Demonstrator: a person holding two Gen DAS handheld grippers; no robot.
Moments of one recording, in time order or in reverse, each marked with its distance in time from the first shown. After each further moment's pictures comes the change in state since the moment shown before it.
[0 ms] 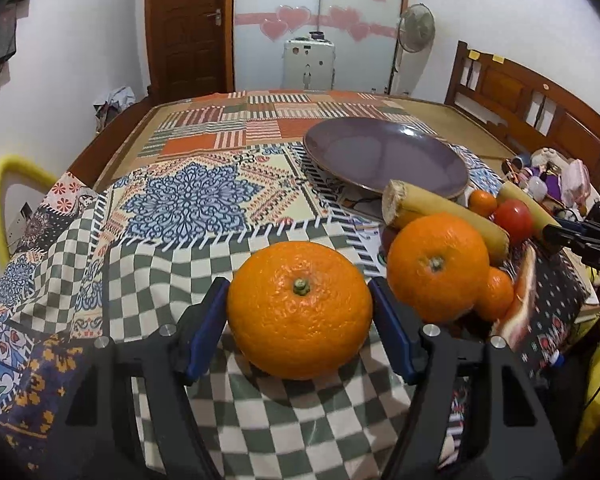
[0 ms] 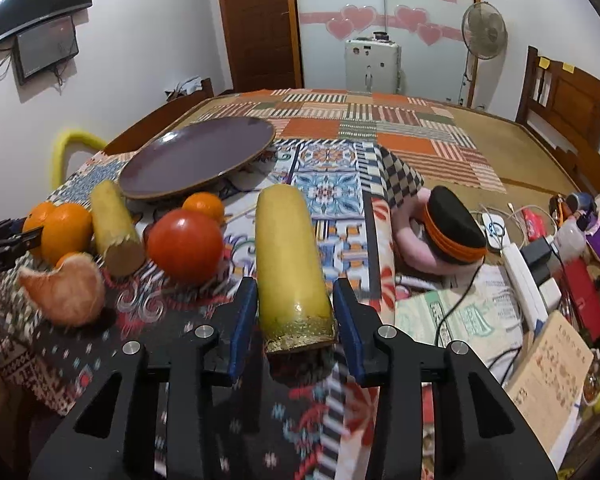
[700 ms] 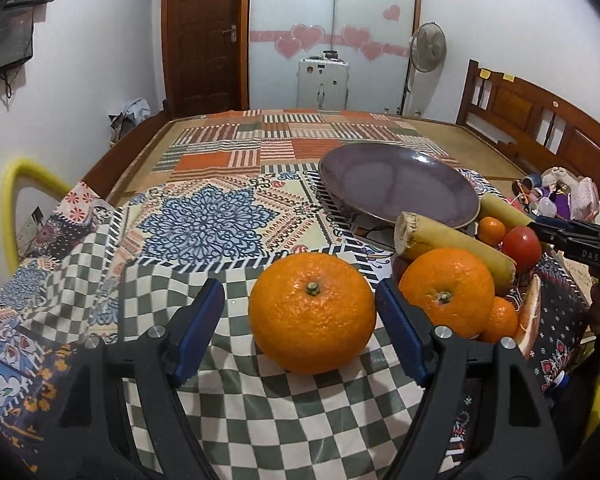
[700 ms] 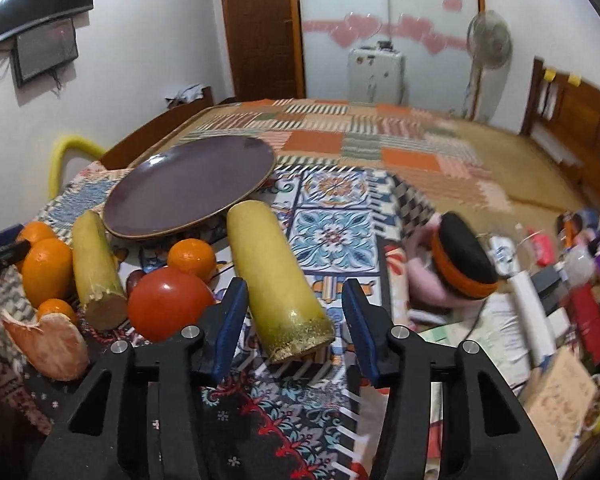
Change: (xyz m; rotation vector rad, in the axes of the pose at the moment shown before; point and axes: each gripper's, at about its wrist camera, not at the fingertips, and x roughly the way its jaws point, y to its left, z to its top) left arm -0.001 0.001 0.010 -0.040 -0.079 0.039; right arm 0.035 -0.001 0.028 0.010 -0.040 0.021
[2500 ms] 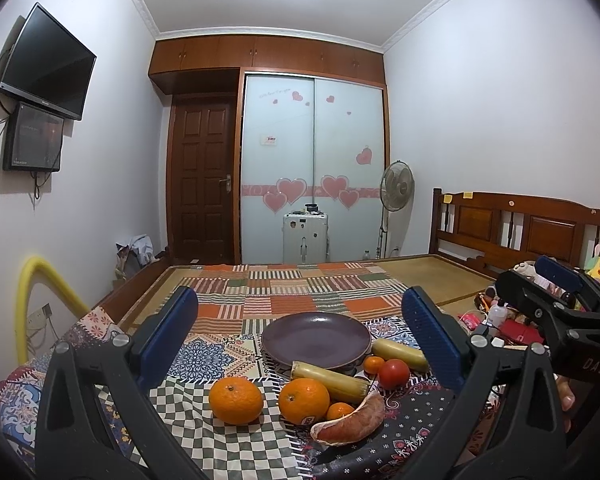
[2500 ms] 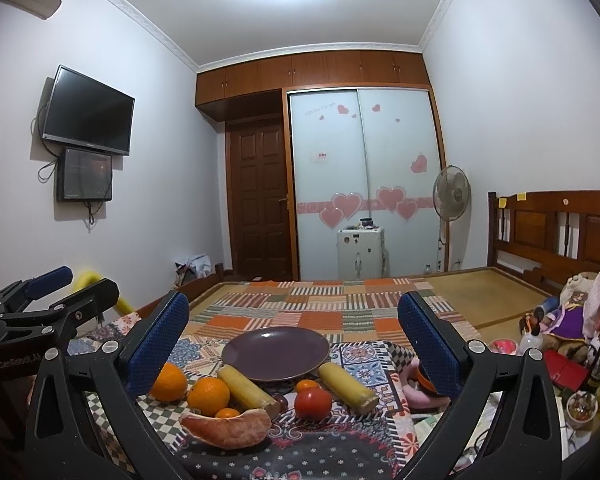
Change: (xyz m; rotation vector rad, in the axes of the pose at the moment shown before) left arm -0.192 -0.085 0.003 0.044 -0.575 -0.005; right arm -0.177 0.110 -0.029 -0.007 -0.688 -0.097
